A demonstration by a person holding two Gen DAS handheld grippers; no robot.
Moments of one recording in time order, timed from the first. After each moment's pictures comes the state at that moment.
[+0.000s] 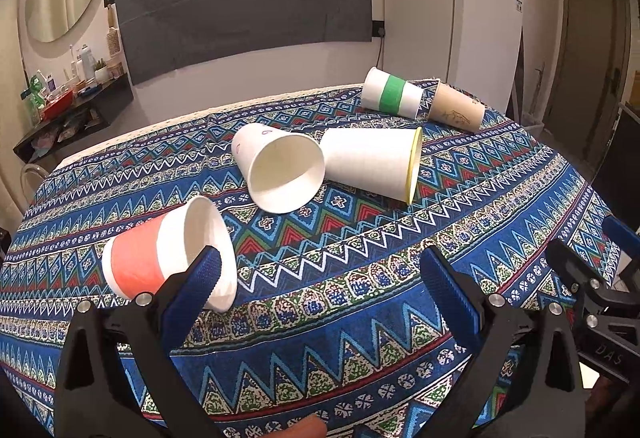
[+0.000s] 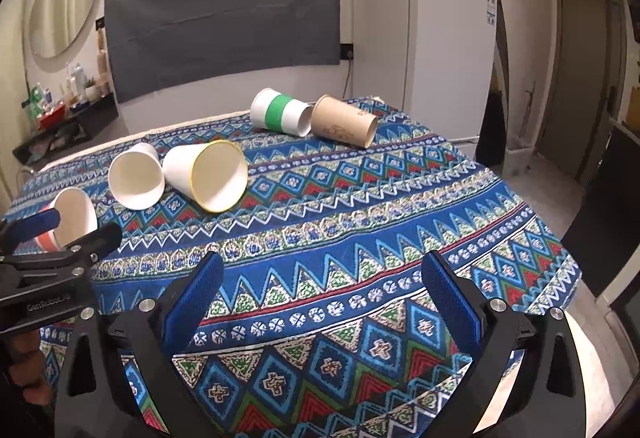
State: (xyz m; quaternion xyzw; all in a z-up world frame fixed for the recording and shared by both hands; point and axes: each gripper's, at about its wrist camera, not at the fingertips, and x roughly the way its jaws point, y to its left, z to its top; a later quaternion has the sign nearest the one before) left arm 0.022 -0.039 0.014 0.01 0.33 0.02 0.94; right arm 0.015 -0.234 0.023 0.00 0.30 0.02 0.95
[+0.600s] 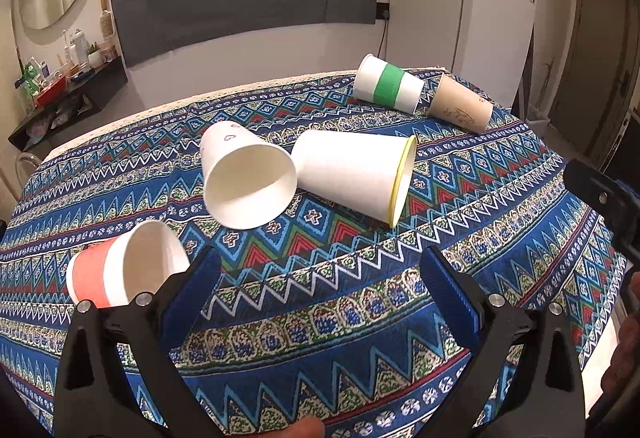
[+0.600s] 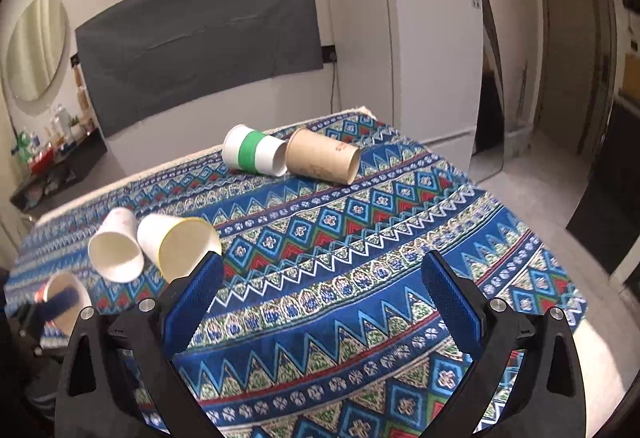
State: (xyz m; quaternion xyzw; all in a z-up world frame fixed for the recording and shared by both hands) left arm 0.068 -0.064 0.012 0.00 0.37 0.02 0.93; right arm 0.086 -0.268 0.053 0.07 0.32 0.01 0.95
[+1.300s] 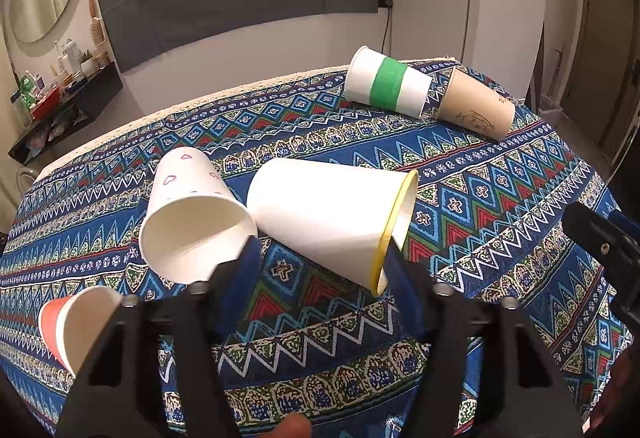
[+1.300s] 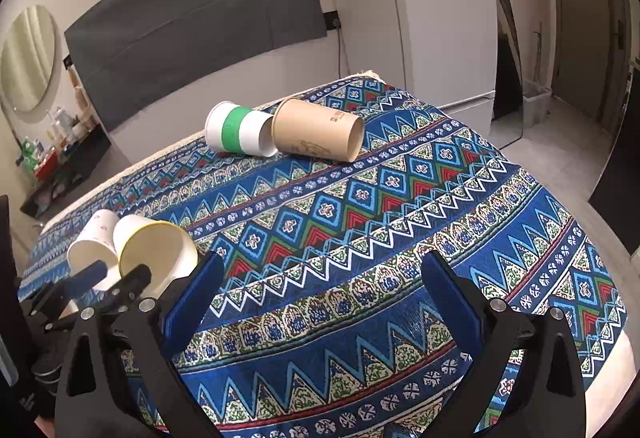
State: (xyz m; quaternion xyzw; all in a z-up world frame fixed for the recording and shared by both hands) left arm 0.126 -0.088 0.000 0.02 0.39 0.04 0.92; right arm 0.132 -0.288 0.019 0.10 0.36 0.04 0.93
